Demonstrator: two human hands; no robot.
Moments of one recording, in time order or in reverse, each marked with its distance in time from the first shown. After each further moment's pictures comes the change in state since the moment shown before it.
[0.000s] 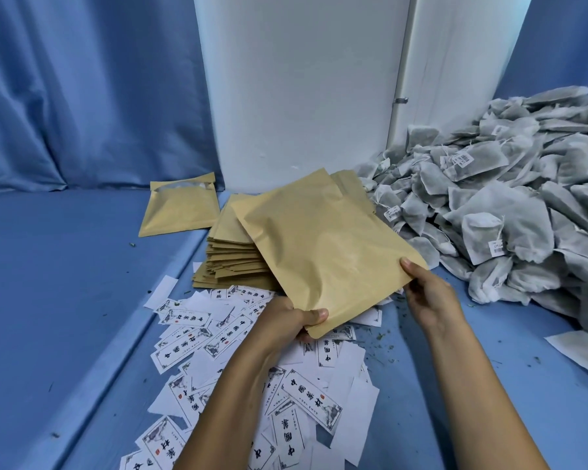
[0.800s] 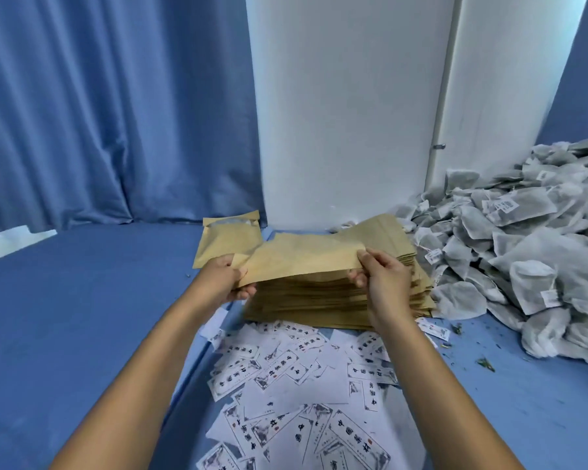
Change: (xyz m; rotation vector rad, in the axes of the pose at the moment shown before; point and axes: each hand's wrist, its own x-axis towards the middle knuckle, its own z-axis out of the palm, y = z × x) left_hand -0.025 0.096 -0.146 0.076 0.310 0.195; right_hand -0.074 0.031 0.136 -0.233 -0.343 -0.244
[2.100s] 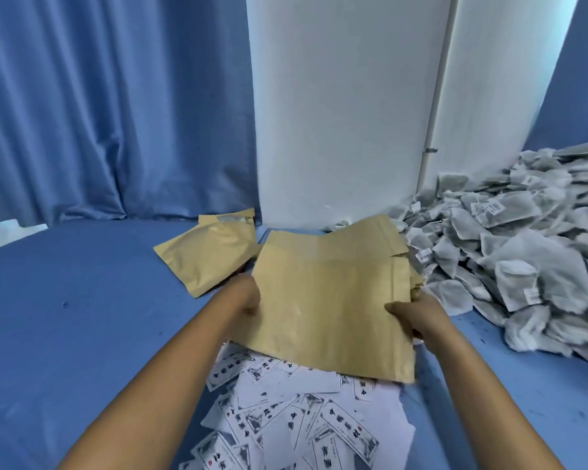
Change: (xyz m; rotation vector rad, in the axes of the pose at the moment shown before) left_hand 0.048 -0.028 0.035 1.163 -0.045 -0.283; right_hand 0.017 0.002 -0.089 -0.825 0.021 0.254
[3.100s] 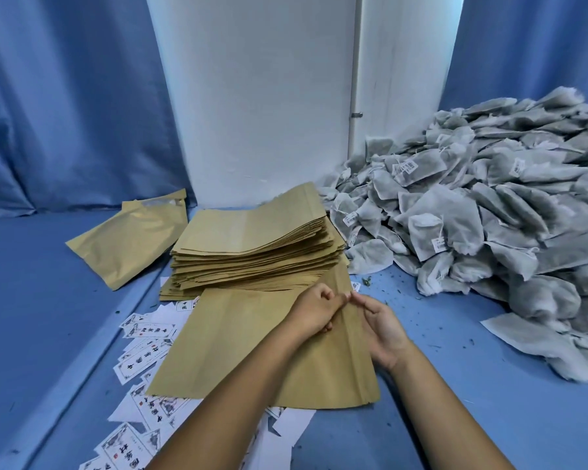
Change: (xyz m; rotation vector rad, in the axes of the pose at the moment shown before) left_hand -0.082 0.180 0.154 -0.823 -0.189 0.531; right_hand -0.035 0.082 -0.039 1.029 -0.621 0.178
